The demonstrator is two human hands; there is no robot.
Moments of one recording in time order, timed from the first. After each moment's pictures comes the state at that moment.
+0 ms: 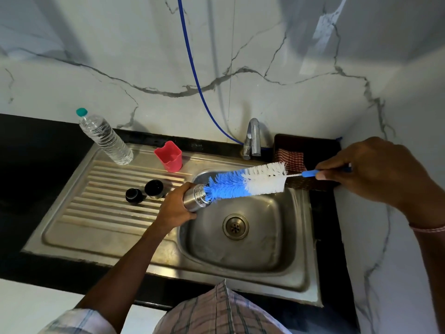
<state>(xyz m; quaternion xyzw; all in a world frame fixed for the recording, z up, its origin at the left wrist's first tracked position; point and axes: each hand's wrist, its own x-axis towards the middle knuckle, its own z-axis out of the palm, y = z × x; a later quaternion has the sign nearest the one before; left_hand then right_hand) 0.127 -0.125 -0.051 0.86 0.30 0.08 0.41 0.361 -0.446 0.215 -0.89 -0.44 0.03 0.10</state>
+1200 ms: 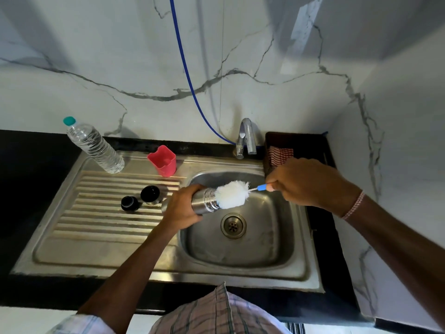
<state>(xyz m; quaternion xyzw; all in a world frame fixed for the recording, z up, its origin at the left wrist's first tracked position) 0.139 -0.131 -0.029 0.91 0.21 0.09 0.34 0.310 -0.377 0.177 -0.85 -0.51 0.12 -0.08</state>
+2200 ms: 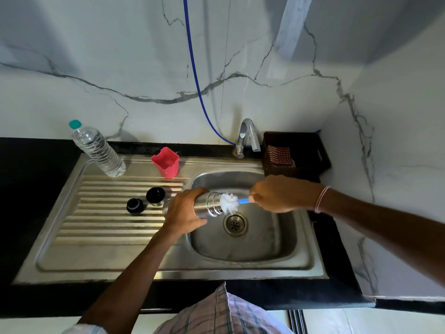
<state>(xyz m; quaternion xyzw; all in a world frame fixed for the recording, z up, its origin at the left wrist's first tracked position) 0.105 -0.122 -0.019 0.93 0.16 0.11 0.30 0.249 -0.328 0.154 -0.79 -0.54 0.22 -0.19</state>
